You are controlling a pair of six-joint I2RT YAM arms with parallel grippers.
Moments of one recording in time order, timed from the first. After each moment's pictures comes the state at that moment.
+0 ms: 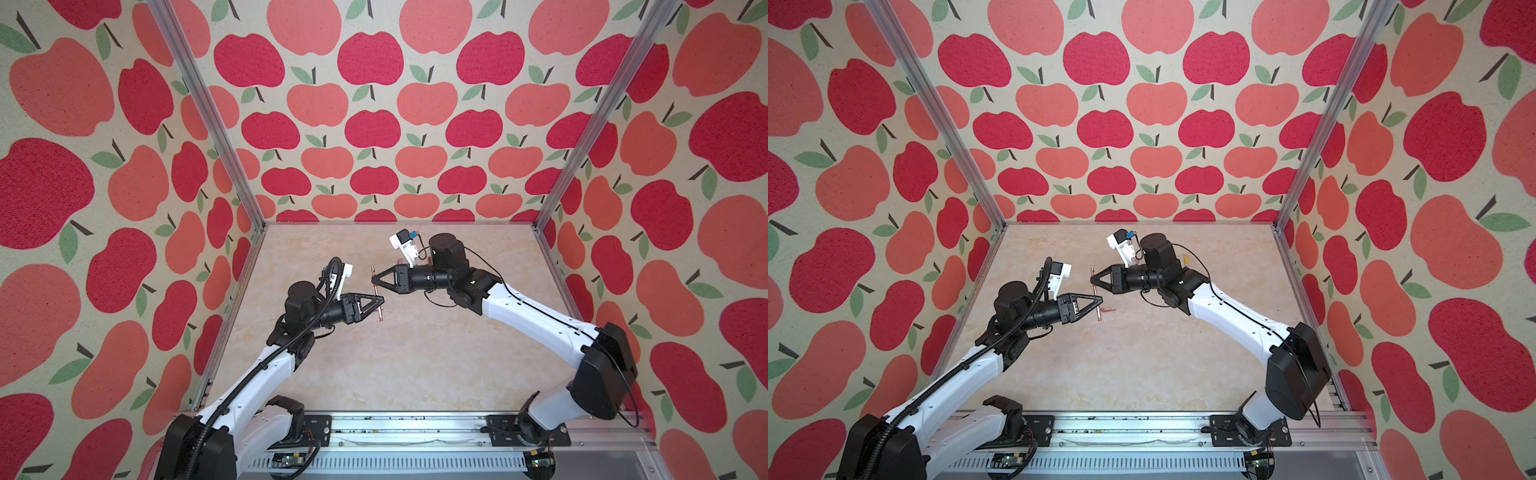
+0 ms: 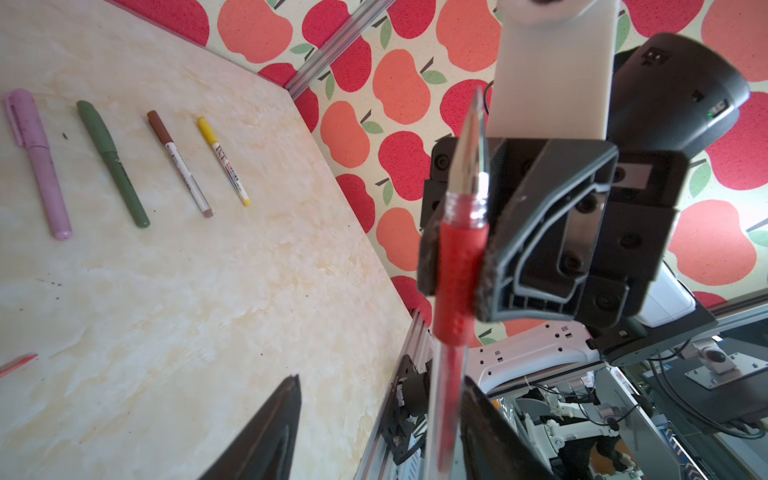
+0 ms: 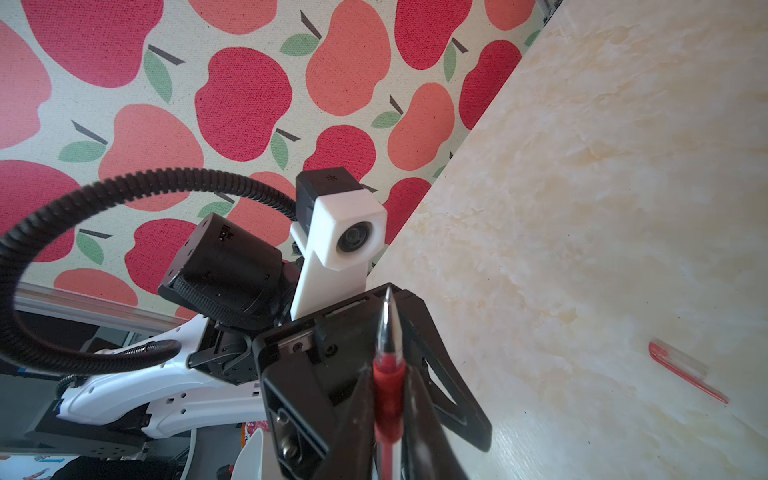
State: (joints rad) left arm -0.34 1.00 0.53 0.33 0.88 -0.80; right arm 0.83 1.54 1.28 -0.07 -0.66 0.65
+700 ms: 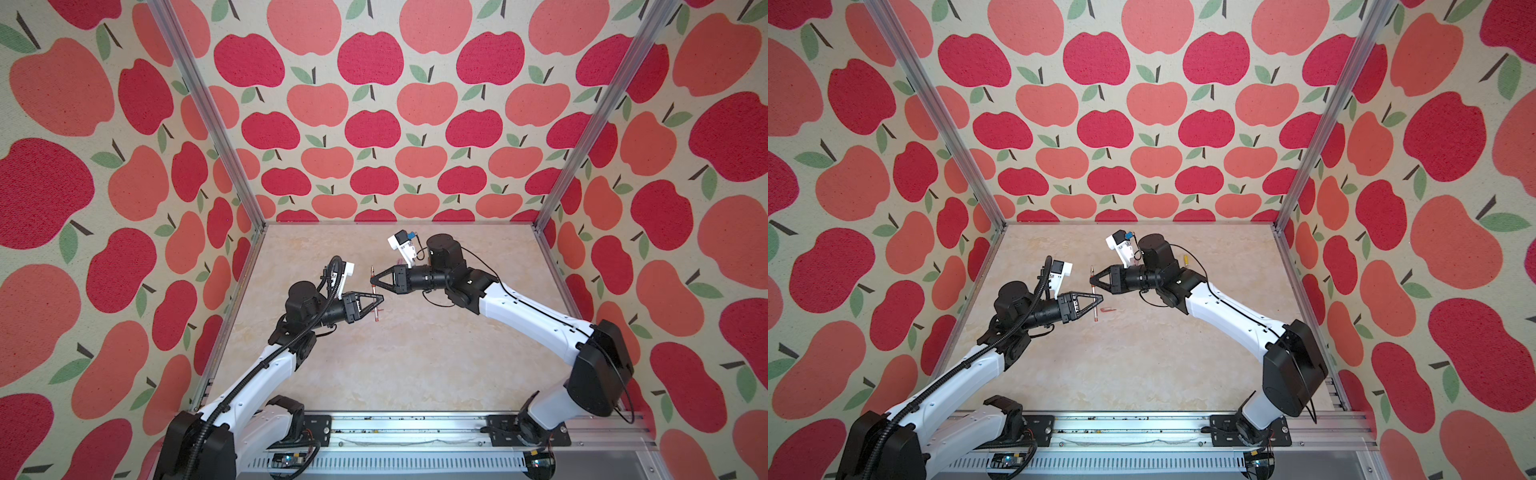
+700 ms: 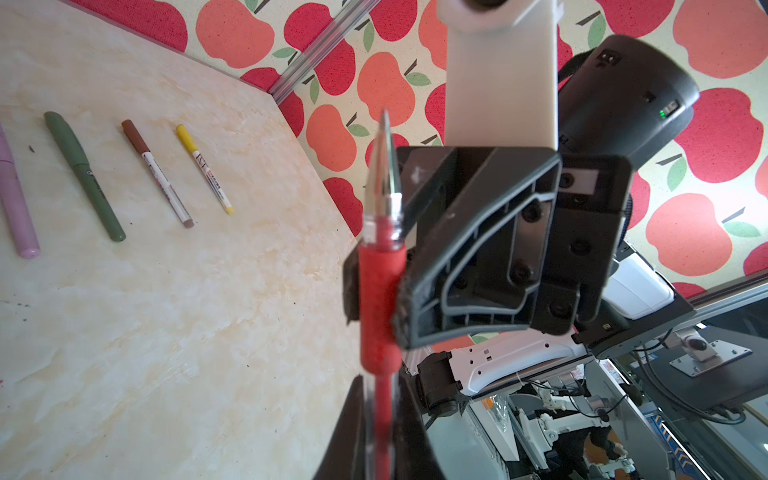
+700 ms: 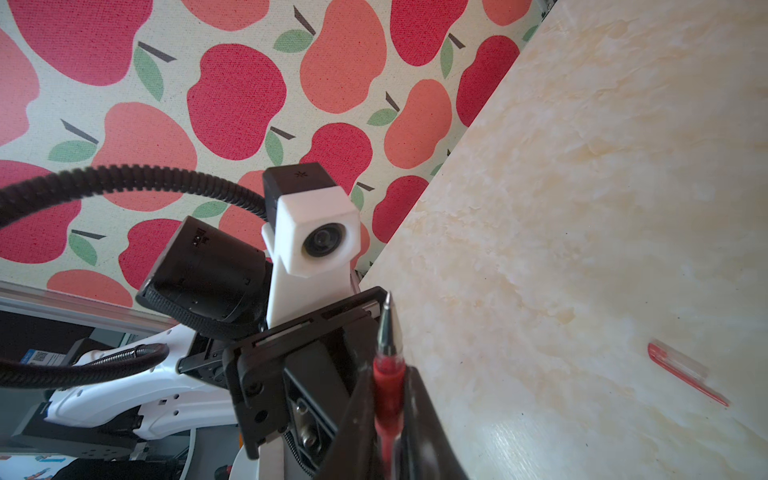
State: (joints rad) left arm -0.35 1.01 0.53 0.39 0.89 -0.82; right arm 0.84 1.56 1.28 -0.06 -0.66 0.65
